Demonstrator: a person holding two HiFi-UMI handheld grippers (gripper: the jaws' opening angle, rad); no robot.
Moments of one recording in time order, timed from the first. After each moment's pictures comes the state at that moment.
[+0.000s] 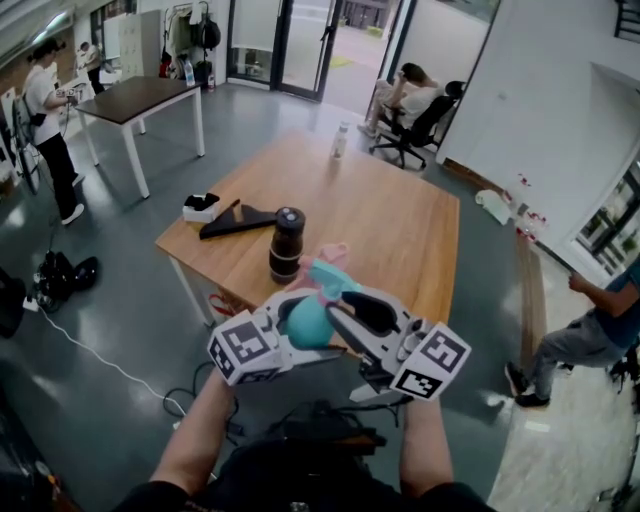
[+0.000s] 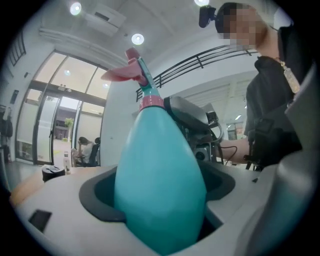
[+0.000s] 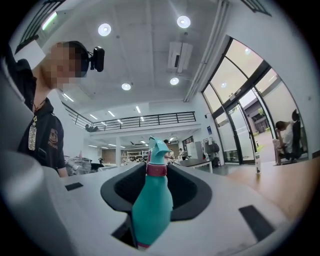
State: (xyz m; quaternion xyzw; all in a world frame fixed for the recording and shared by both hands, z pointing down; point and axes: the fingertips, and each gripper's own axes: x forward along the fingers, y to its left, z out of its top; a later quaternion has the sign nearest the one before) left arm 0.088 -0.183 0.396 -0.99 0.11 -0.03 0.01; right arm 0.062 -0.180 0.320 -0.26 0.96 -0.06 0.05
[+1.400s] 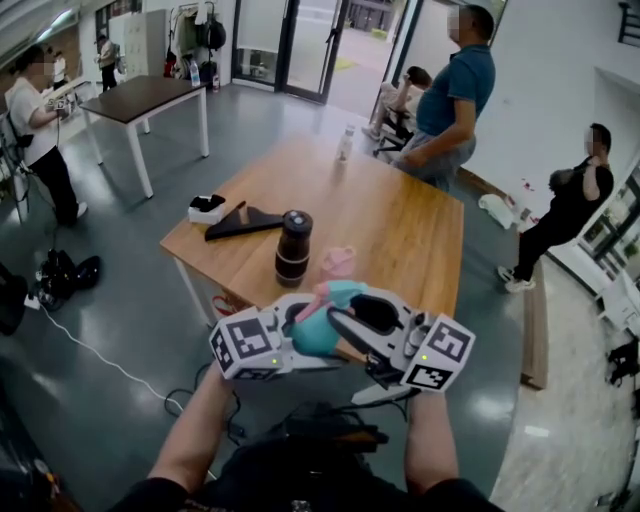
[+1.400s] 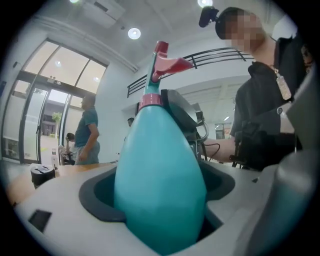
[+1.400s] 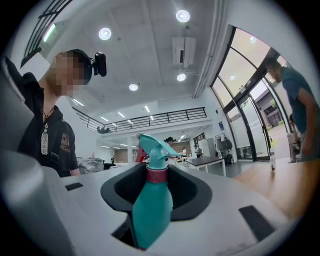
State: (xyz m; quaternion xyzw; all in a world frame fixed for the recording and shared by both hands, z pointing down) left arm 0.088 -0.167 0.393 -1.00 0.04 -0.05 0.01; right arm 0.049 -0.176 0.313 -0.19 0.98 -0.06 0.04
